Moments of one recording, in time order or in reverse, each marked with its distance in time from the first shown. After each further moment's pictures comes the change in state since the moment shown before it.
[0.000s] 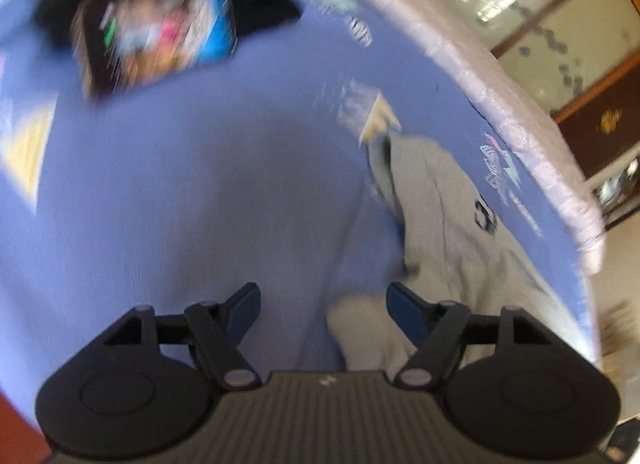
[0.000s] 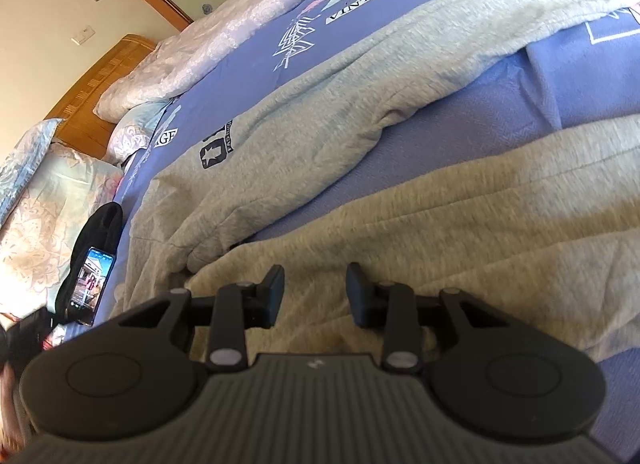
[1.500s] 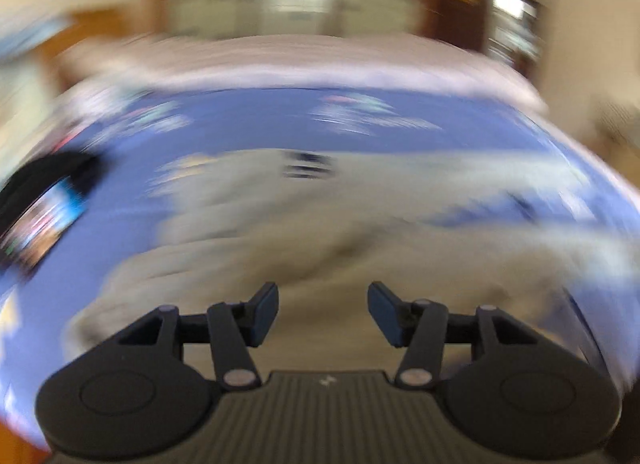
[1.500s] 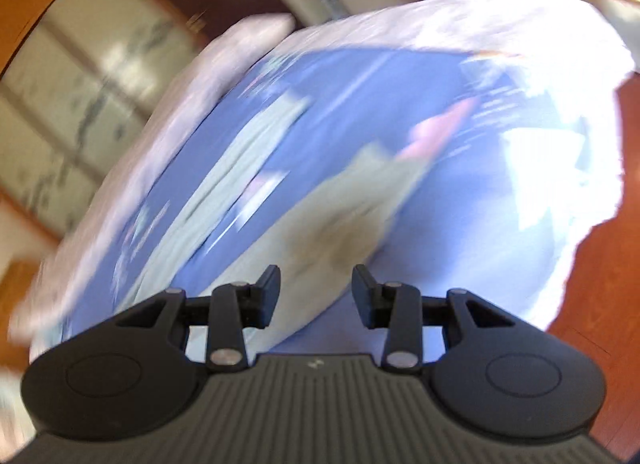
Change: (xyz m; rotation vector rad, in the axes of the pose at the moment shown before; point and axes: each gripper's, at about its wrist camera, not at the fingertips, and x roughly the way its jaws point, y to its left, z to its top) left arm -0.034 -0.193 -0.172 0.868 -0.153 0.072; right arm -0.234 -0.178 -0.044 0.452 -0.535 -0.369
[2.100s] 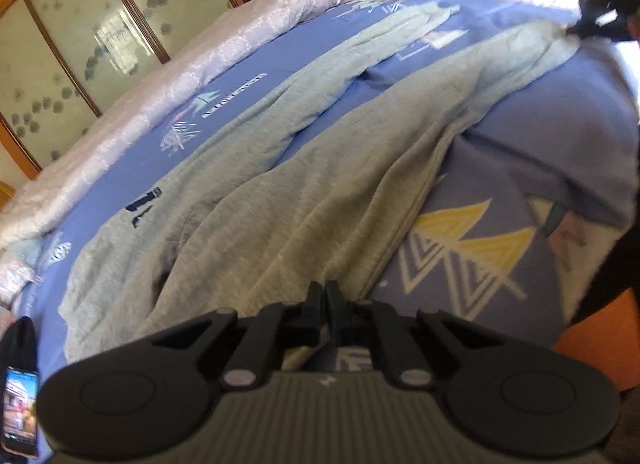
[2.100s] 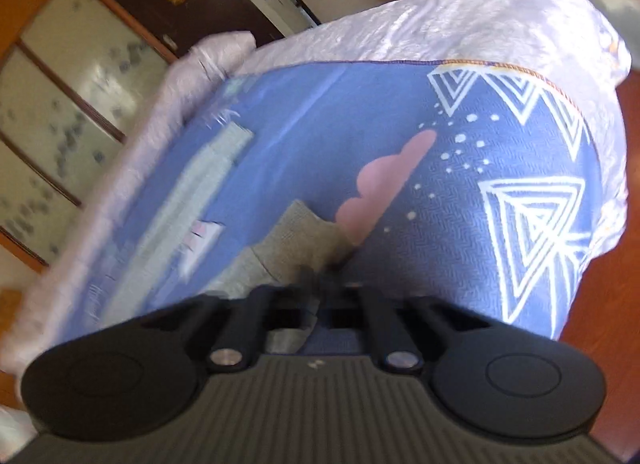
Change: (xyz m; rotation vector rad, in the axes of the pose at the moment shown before) left arm 0.047 -0.118 -0.036 0.557 0.082 -0.060; right arm 0.048 -0.027 0.034 0.003 -0.013 -0.047
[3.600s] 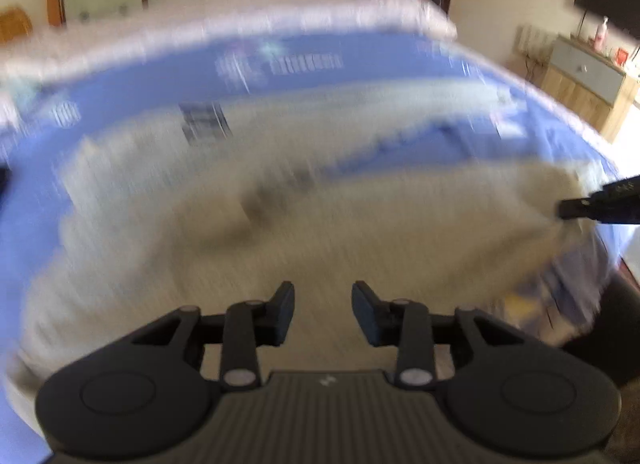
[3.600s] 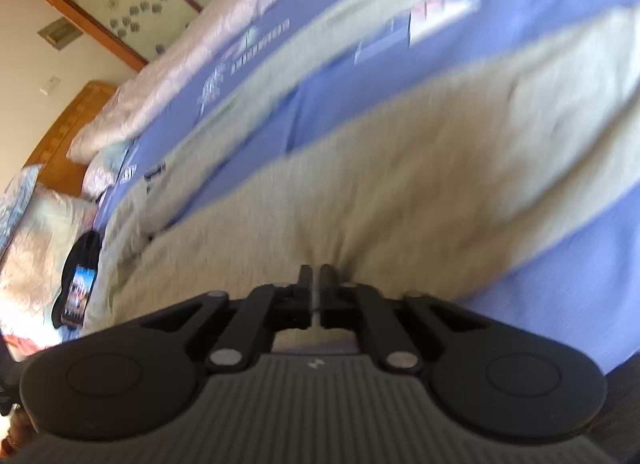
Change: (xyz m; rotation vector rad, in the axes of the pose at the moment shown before) left arm -0.024 0.126 -0.021 -0.444 -0.014 -0.132; right arm -0.008 0.127 -0.096 -0.348 0.453 0.312
